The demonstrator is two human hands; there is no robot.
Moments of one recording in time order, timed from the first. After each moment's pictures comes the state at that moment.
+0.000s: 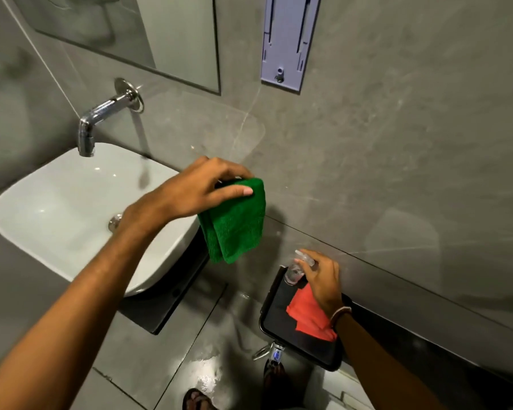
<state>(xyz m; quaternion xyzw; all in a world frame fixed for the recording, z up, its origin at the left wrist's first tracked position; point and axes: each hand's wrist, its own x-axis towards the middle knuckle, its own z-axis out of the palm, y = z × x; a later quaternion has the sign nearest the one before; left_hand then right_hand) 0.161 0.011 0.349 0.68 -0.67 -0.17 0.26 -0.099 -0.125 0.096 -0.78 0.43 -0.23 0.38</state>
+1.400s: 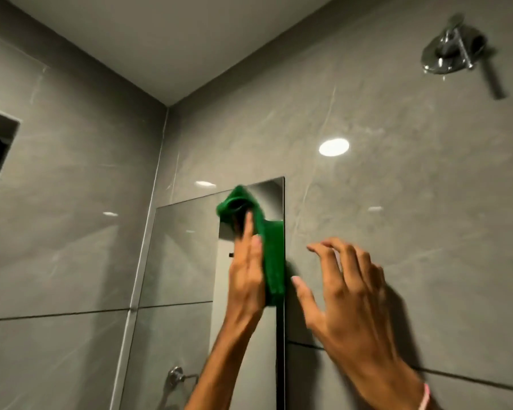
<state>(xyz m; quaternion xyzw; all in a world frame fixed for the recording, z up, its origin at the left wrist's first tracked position) 0.234 -0.069 0.740 0.40 -0.53 0.31 0.69 0.092 -0.132 0.714 -0.69 0.18 -0.67 -0.19</state>
